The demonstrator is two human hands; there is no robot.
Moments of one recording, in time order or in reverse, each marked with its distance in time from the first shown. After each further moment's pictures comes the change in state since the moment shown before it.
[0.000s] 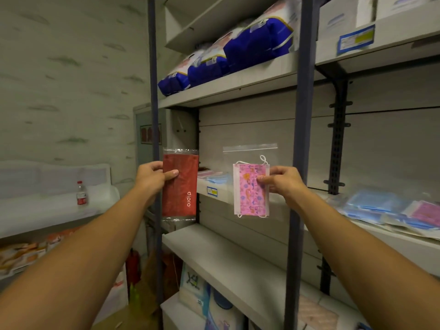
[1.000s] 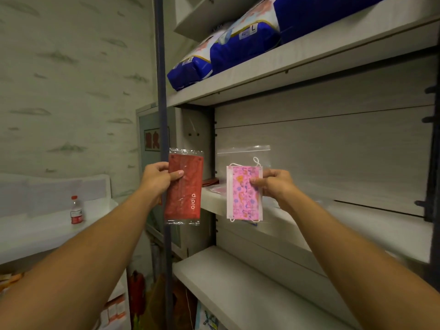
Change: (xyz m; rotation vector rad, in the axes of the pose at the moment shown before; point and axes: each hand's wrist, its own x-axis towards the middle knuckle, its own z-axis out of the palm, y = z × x) left_hand 0.249 -0.096 -0.024 -0.001 -0.033 -0.005; right_hand 0.211 0.047 0.172 0.069 -0.050 0.034
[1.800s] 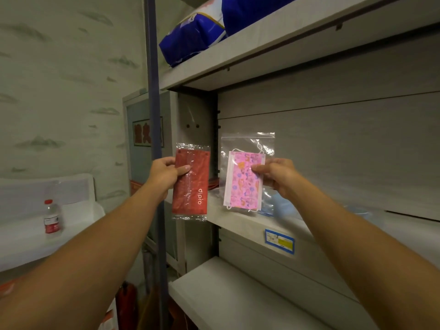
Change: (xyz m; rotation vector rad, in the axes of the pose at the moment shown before) left_hand 0.170 -0.084 0.026 0.012 -0.056 0.006; right_hand 0.148 0.028 0.060 0.089 0.013 0.023
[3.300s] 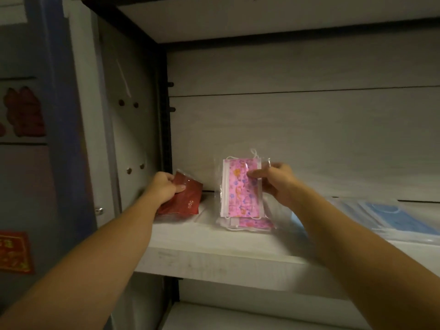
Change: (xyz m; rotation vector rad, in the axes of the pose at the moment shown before) left_hand 0.305 -0.185 0.112 0.239 -0.615 0.028; right_hand 0.162 0.069 0.074 -0.108 0.563 0.039
